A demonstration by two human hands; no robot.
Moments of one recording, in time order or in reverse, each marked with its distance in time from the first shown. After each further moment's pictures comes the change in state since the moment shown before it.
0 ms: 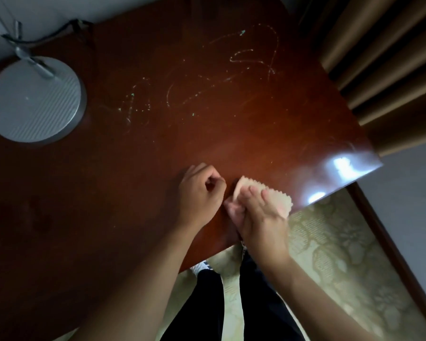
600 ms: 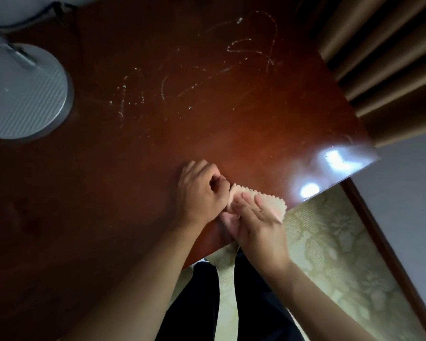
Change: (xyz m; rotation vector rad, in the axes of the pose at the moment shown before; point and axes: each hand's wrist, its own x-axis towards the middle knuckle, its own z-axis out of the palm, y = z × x) left_hand 0.001 -0.009 0.010 0.123 0.070 0.127; right_hand -0.016 -0.002 -0.002 0.041 -0.027 -0.136
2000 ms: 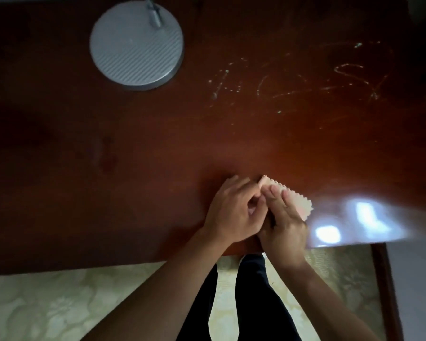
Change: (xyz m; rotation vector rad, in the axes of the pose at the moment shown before) left_hand -0.047 -0.017 -0.041 -0.118 0.096 -0.086; right_hand 0.029 -0.036 0.030 0.128 -0.129 -0.046
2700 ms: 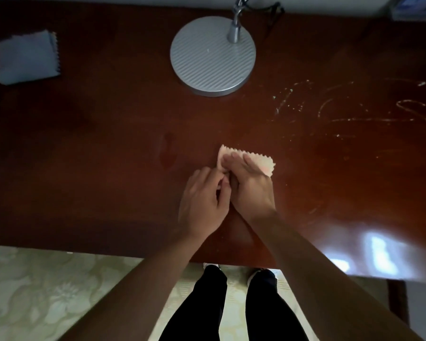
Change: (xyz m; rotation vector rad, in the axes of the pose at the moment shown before) left_hand -0.029 -0.083 -0.108 0.255 0.203 -0.233; right_hand 0.076 -0.130 0.080 0.130 -0.302 -0.298
